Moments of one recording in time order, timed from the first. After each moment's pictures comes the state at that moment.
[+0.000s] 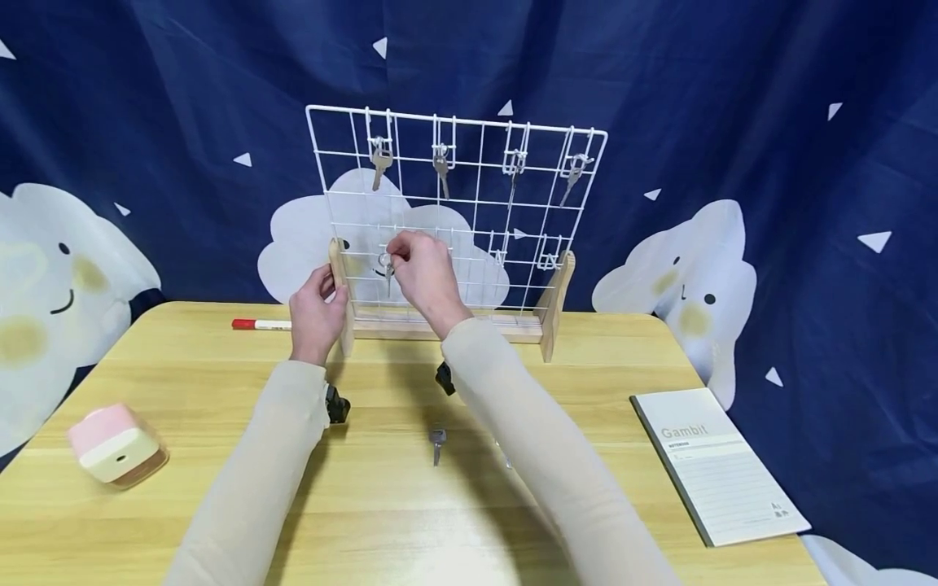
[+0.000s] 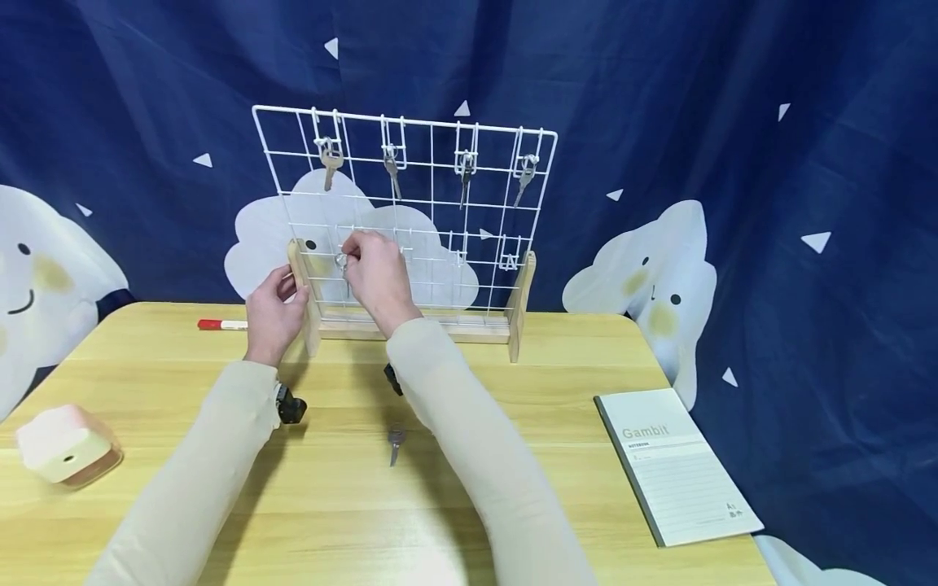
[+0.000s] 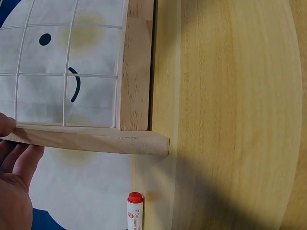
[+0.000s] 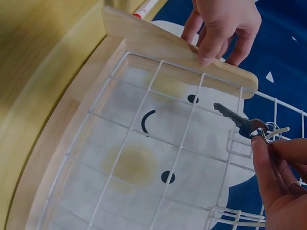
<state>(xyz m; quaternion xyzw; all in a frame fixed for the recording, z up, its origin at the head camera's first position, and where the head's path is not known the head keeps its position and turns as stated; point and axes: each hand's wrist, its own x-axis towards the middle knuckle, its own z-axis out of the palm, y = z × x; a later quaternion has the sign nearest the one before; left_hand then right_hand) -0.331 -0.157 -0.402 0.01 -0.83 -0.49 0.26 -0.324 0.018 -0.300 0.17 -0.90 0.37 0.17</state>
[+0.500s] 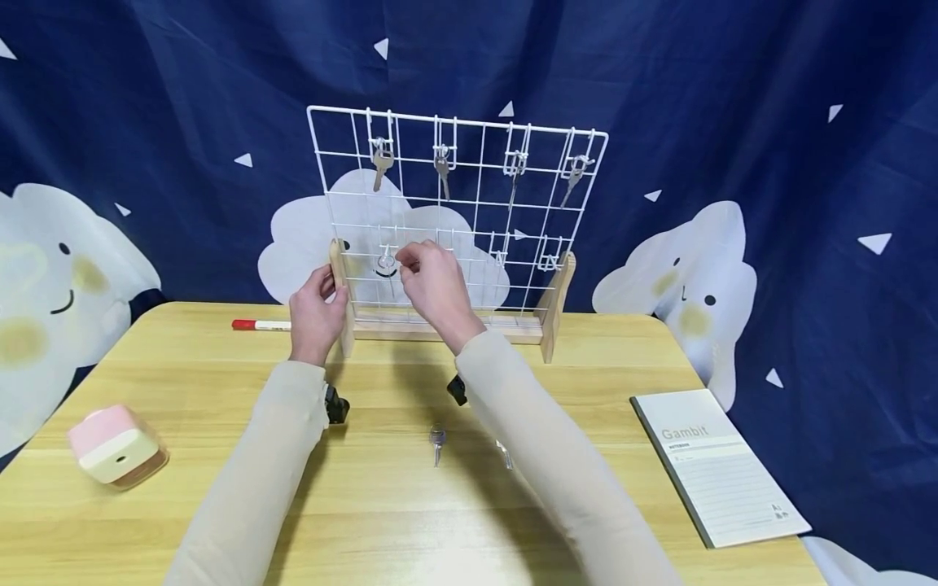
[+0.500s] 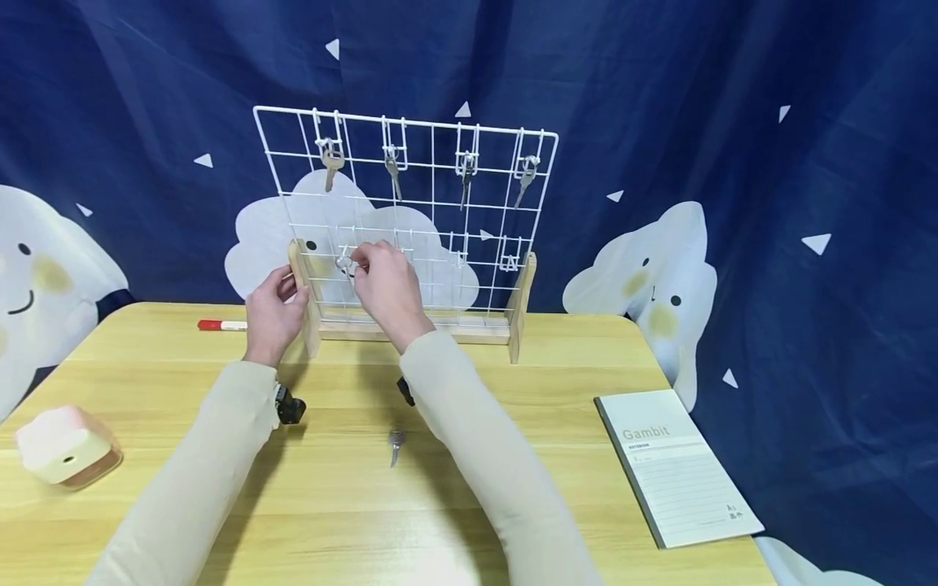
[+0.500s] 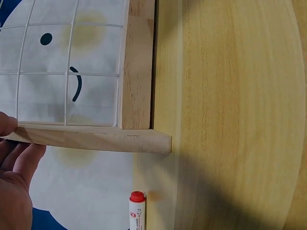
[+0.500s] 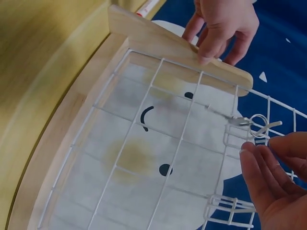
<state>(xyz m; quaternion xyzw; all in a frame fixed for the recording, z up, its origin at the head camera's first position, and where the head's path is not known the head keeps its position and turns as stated) -0.331 -0.159 -0.401 0.01 -0.84 -0.48 0.26 -0.311 0.030 -0.308 0.18 -0.90 0.34 0.18</state>
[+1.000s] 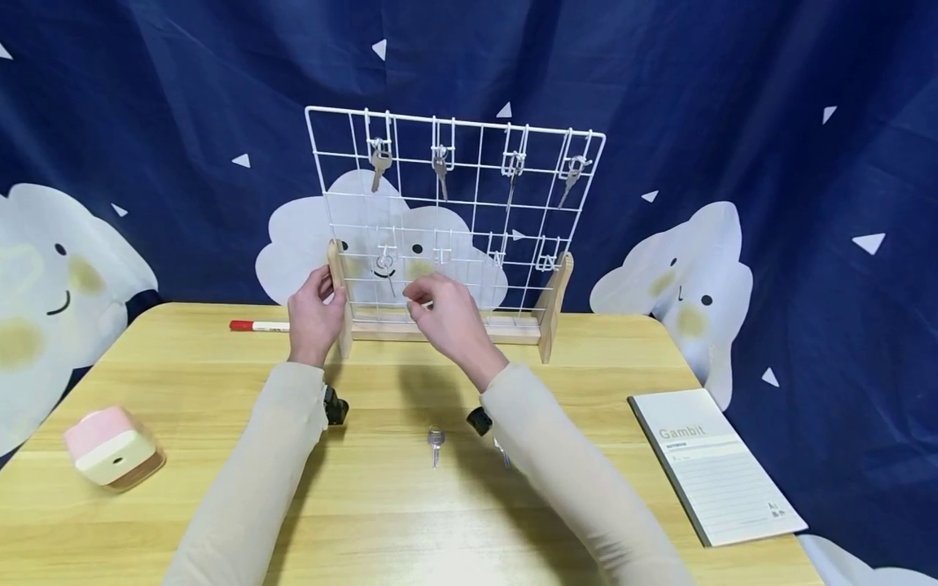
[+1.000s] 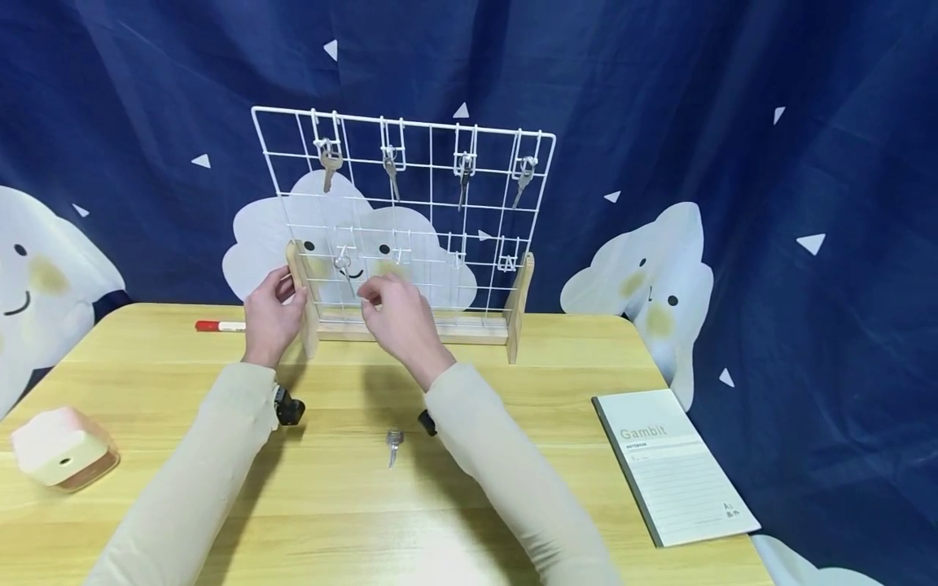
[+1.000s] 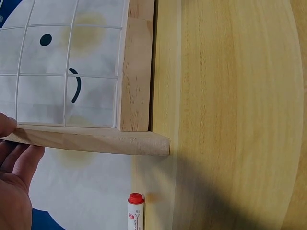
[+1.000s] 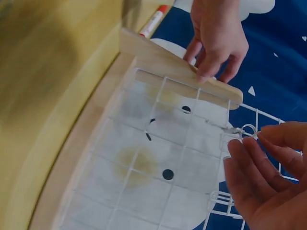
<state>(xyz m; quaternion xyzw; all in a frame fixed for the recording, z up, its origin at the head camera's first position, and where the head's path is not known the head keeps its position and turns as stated) -0.332 -0.159 -0.404 0.01 -0.83 -0.49 0.26 -0.276 0.056 -0.325 0.22 -0.90 0.36 0.13</state>
